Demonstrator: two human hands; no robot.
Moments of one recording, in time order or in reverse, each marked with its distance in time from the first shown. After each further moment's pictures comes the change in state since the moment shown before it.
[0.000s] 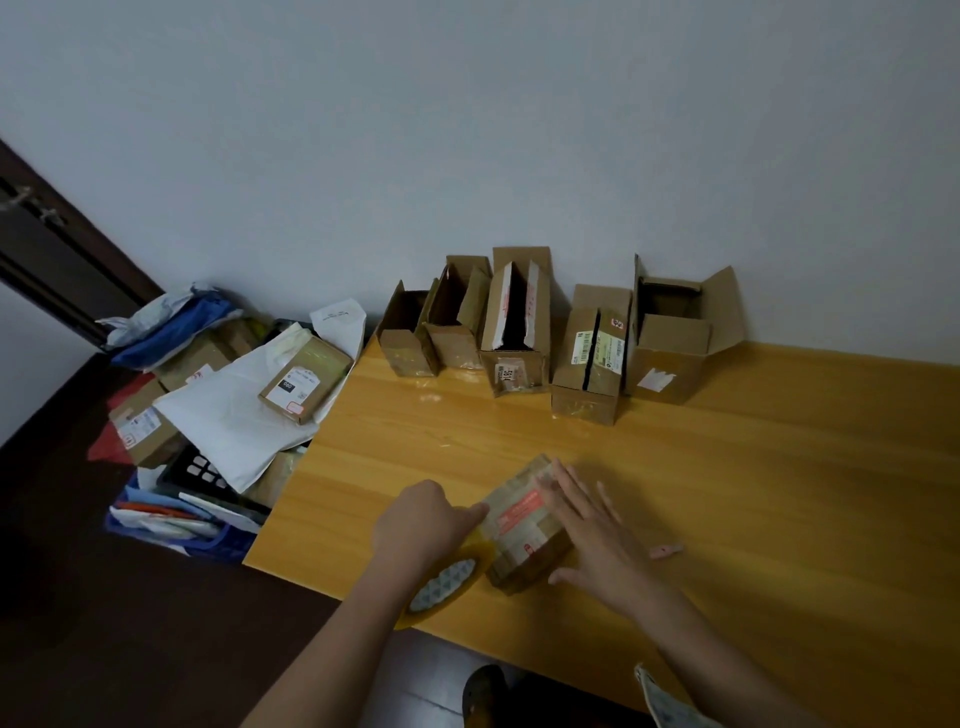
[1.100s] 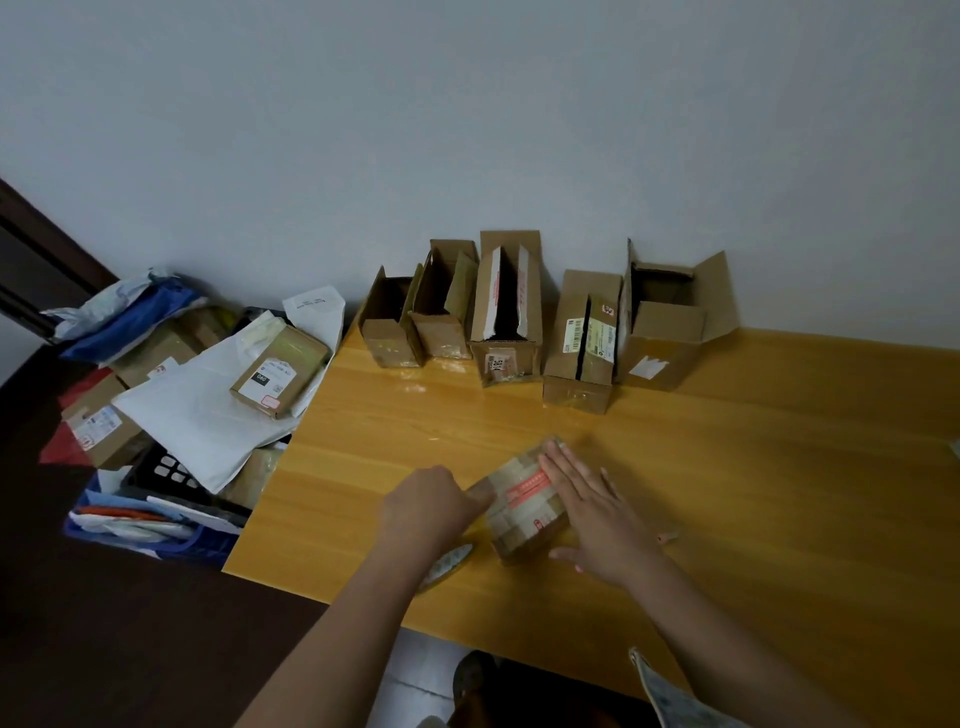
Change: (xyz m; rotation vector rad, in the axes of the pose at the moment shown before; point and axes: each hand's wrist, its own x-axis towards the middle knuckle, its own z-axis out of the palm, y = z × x) left_hand 0.030 0.006 0.001 0.143 -0.052 0.086; right_hand 0.016 0.001 -0.009 -0.045 -0.060 0.099
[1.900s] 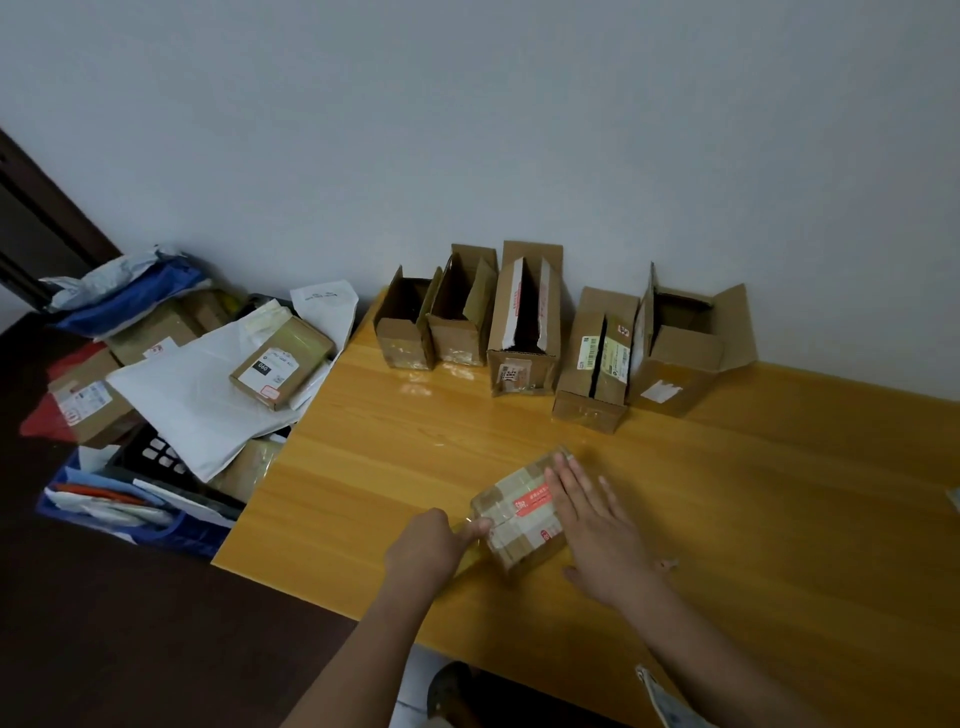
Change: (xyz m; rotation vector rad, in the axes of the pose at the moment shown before) left_hand 0.023 -0.040 0.060 -0.291 -0.094 -0.045; right_hand 0.008 -0.022 -0.007 -0.241 -0.022 0.033
